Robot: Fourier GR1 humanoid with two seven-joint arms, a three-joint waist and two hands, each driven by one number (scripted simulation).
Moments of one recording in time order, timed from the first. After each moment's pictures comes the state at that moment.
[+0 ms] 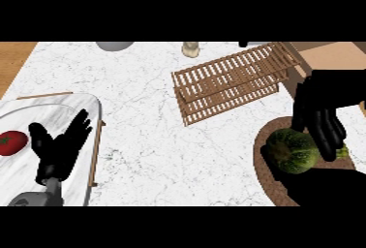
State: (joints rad) left arm -0.05 0.31 -0.07 -1.41 0.28 0.13 0.23; right arm -0.66 -0.30 0.10 -2.22 0.26 0.42 0.91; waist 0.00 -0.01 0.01
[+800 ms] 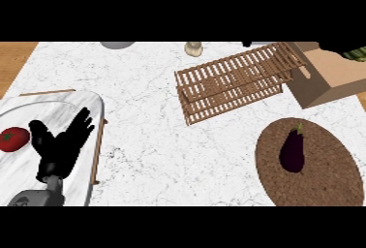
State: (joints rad) left arm -0.06 0.30 -0.06 -1.41 0.26 0.11 0.25; right arm -1.08 -0.43 -0.10 -1.64 0.20 0.47 0.77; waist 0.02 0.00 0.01
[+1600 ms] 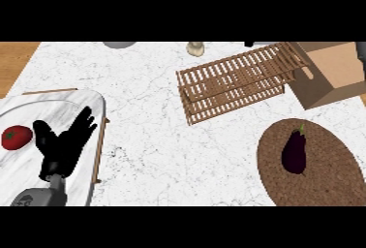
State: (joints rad) left arm -0.07 0.27 -0.04 -1.39 0.23 0.08 0.23; right arm -1.18 -0.42 -0.03 -1.17 0.42 0.36 0.36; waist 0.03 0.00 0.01
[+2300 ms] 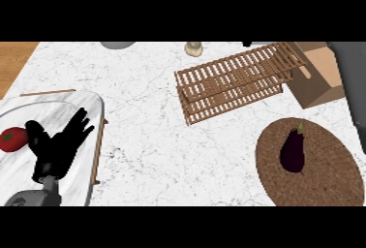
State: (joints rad) left arm -0.06 0.28 -0.01 -1.40 0.24 0.06 0.25; right arm -1.25 -0.38 -0.04 -0.95 0.48 0.27 0.17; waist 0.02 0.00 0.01
